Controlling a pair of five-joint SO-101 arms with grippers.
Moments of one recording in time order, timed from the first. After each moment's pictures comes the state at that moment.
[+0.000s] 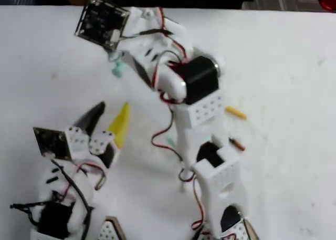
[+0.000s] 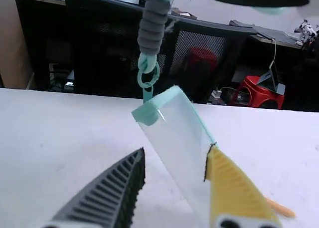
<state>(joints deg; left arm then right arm) 8.7 -104.4 75.9 47.7 13.8 -35.4 27.6 -93.0 96.4 47.2</state>
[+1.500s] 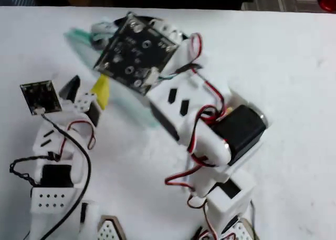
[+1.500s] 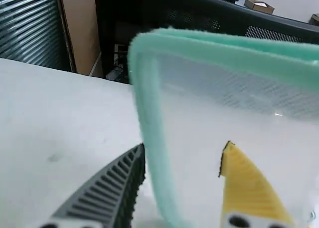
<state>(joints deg) -5.9 -68.9 69.3 23.8 14.1 -43.3 13.0 -93.0 97.4 34.3</state>
